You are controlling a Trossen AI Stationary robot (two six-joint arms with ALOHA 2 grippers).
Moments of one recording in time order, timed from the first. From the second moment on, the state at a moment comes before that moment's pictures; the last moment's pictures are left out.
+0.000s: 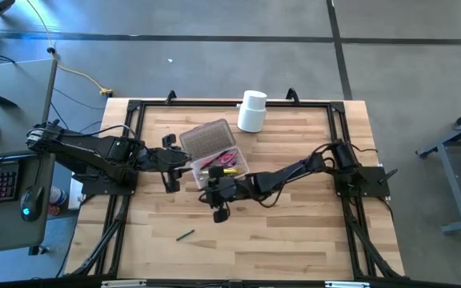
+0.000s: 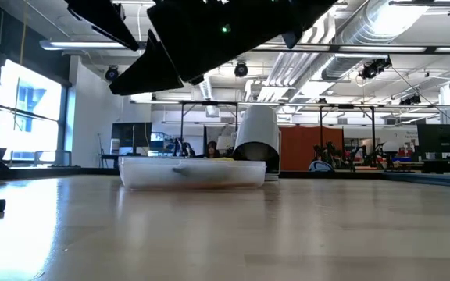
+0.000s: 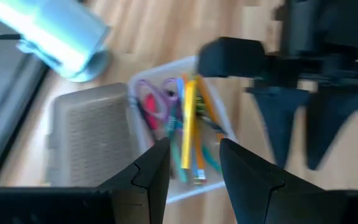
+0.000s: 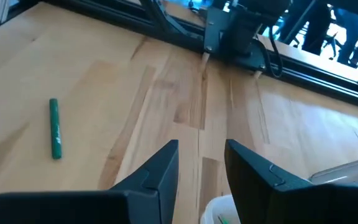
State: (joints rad) left arm -0.22 1.02 0.95 -0.70 -0.38 -0.14; right arm 0.20 2.09 1.39 0.26 0.18 -0.19
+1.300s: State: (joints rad) left arm -0.61 1.45 0.73 -0.46 0.12 -0.88; right arm 0.26 1.93 1.39 -0.03 0.45 -0.69
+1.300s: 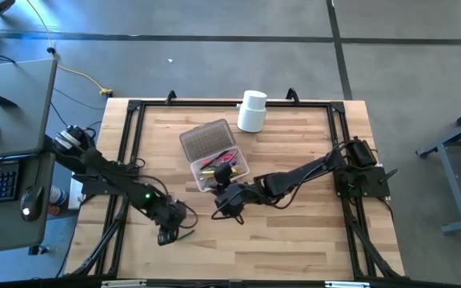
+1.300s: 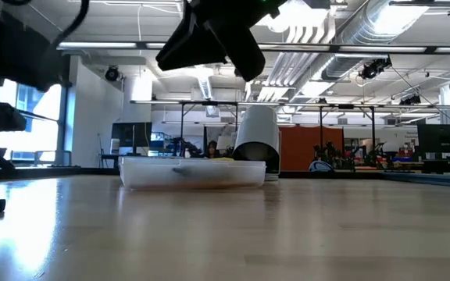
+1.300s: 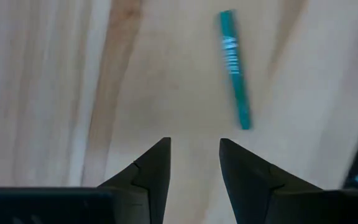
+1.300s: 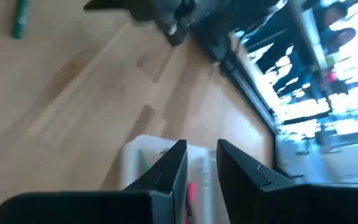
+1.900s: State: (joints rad) left arm -0.61 1.60 0.84 -0.42 0.17 -0.95; right arm 0.24 1.93 1.39 -0.08 0.63 -0.79
